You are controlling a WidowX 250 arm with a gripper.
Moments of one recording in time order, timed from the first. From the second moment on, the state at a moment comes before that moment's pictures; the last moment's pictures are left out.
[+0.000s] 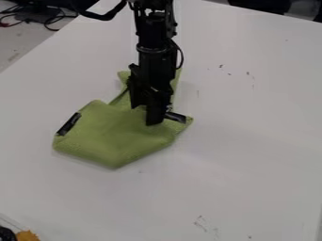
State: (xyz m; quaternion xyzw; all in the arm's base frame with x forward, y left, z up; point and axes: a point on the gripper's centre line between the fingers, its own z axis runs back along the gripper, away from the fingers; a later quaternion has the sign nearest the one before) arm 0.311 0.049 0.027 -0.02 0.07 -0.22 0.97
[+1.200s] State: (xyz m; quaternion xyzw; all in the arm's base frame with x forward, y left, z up) arm 0.269 -0.002 0.052 0.01 0.02 -0.23 0.97
